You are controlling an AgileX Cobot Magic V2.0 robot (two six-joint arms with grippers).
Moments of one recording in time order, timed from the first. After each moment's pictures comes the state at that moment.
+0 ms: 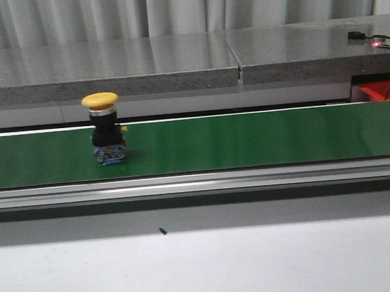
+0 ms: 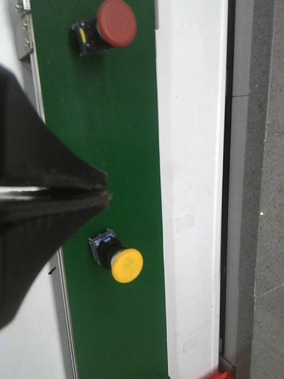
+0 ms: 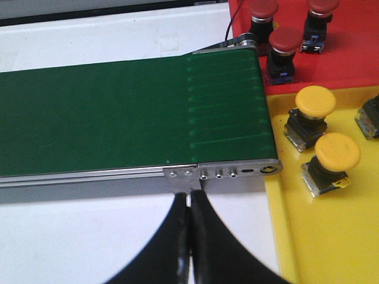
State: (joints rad) left arm -0.06 0.85 -0.91 -0.37 0.75 0.18; right arm -0.08 0.55 -0.53 0.10 0.64 0.03
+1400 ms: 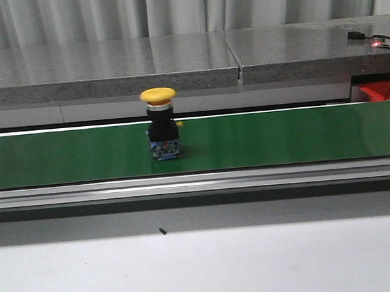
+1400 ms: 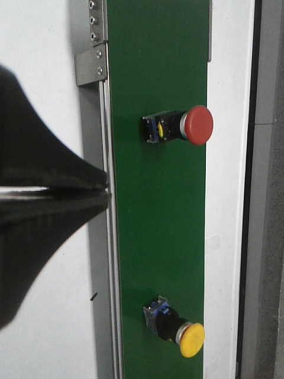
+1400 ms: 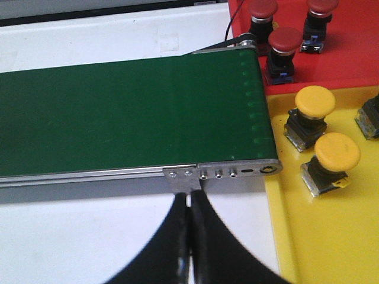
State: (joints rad) left arm -0.21 0.46 -0.56 -0.08 0.67 -0.09; right arm -0.08 0.55 -0.53 0.10 0.64 0.03
